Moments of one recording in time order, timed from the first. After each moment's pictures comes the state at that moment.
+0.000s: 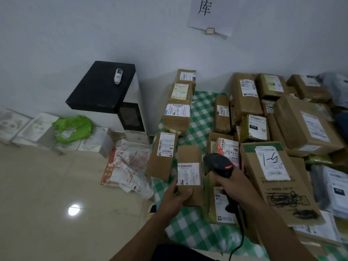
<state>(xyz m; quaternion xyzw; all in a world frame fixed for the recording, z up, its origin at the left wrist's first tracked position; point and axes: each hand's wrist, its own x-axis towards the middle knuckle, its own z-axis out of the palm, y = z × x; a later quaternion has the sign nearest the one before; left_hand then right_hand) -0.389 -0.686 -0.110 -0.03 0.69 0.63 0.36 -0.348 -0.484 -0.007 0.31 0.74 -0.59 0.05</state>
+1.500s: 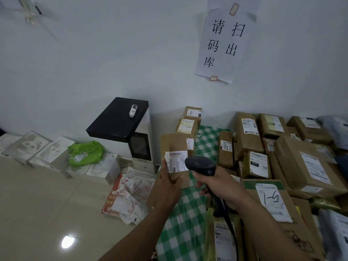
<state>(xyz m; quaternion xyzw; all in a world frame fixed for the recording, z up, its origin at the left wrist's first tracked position) -0.479 -0.659 -0.033 0.01 0.86 0.51 0.08 -0.413 -0.503 0.100 0.18 0.75 -0.63 0.13</state>
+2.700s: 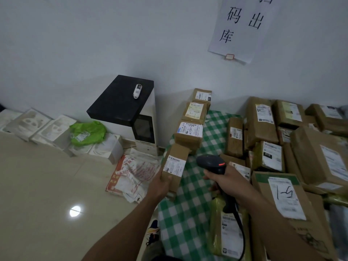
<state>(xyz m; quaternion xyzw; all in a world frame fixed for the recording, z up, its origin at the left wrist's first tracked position) -0.505 -0.712 -0.106 -0.06 0.82 0.52 0.24 -0.435 -0.493 0.044 0.23 0.76 -0.59 0.14</state>
